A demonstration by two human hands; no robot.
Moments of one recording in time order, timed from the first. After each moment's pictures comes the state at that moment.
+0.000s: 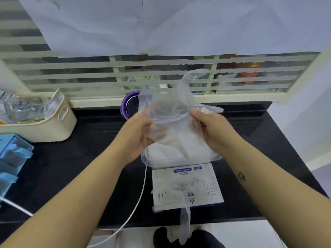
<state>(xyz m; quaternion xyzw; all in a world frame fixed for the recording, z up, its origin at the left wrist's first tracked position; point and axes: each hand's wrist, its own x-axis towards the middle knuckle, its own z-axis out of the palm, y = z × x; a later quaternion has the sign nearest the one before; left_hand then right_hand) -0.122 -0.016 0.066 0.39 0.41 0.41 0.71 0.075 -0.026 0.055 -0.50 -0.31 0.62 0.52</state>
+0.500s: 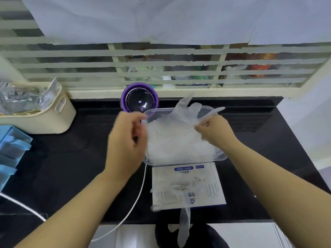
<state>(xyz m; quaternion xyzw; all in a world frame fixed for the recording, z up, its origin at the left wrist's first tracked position) -0.133 -0.033 0.030 0.73 0.47 0.49 0.12 0.095 0.002 0.004 -0.75 -0.54 0.31 0.23</state>
